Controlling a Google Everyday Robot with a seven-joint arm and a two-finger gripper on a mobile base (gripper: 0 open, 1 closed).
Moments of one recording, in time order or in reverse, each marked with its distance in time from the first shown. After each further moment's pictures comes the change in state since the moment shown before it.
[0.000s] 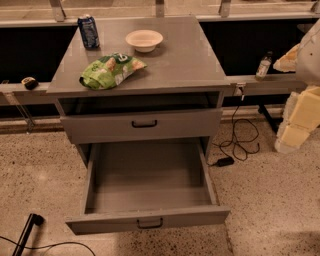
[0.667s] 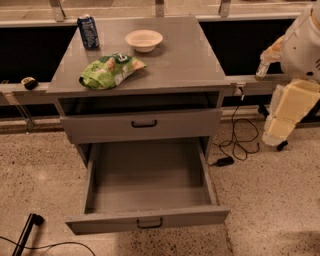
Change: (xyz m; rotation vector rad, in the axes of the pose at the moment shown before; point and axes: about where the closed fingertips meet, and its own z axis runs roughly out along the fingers) arm -0.023 -0.009 -0.002 0.046 -0.006 -0.064
